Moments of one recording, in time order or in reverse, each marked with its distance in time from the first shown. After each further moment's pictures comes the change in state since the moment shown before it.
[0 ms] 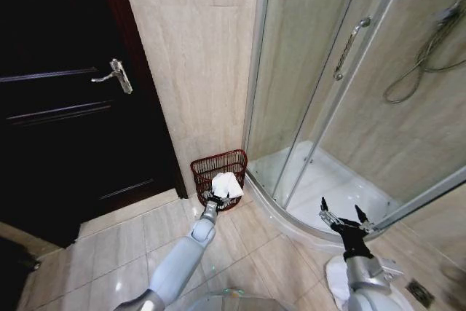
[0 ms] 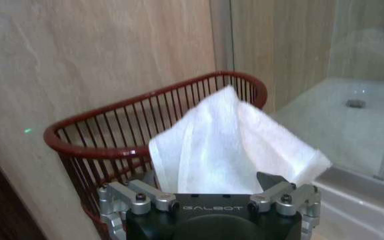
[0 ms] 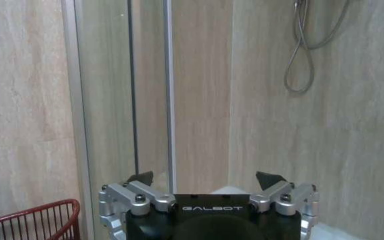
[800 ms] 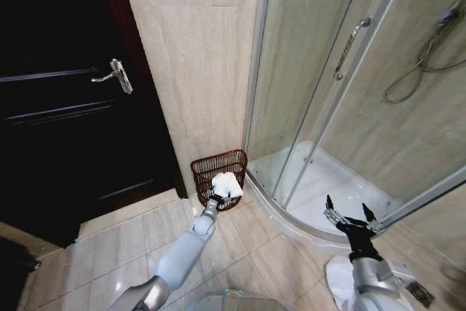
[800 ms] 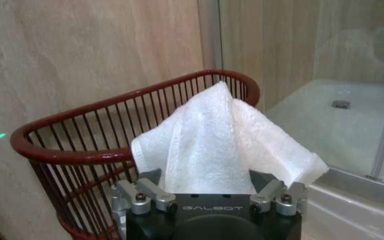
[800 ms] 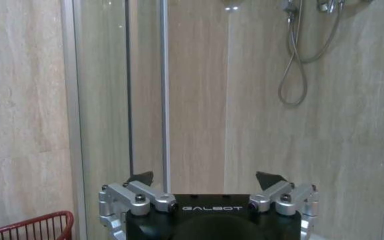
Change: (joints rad) left arm -0.079 -0.021 0.008 0.132 -0.009 -0.070 0.080; right arm -0.022 0.000 0.019 0.038 0.010 0.020 0.007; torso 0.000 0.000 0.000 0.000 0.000
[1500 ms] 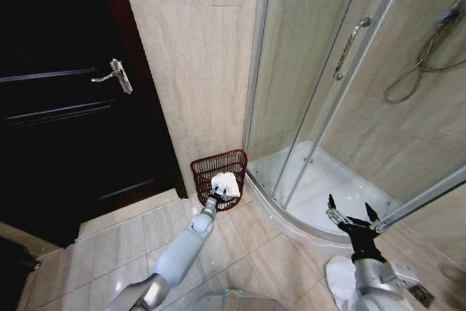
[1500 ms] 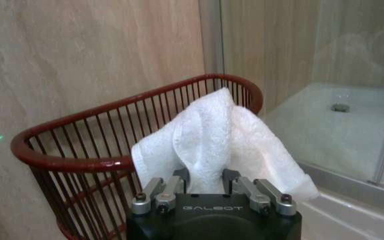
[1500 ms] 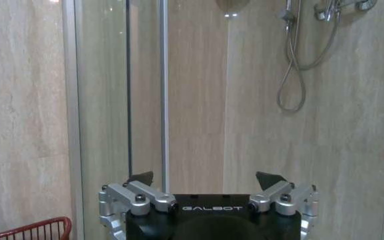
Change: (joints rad) left arm -0.010 0.010 -0.003 -0.004 -0.013 -0.002 0.017; right arm -0.010 0.000 0.004 0.010 -0.001 0.022 0.001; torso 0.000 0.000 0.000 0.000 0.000
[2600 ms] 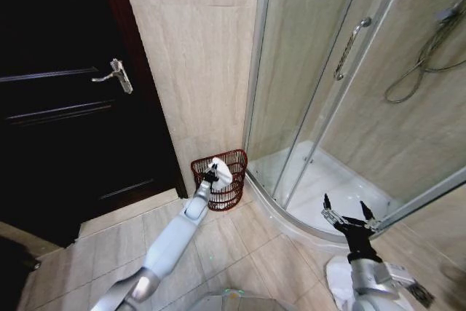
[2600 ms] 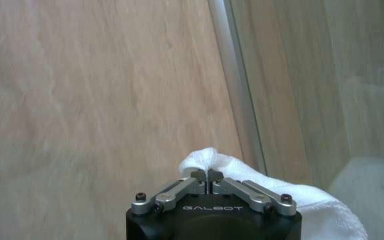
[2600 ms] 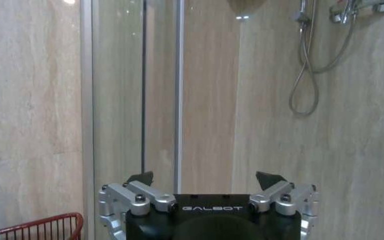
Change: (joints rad) left arm -0.113 0.065 -0.033 -0.201 0.083 -0.026 -0.050; right arm -0.013 0.000 -0.025 -0.004 -0.035 0.029 -0.025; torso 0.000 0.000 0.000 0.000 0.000
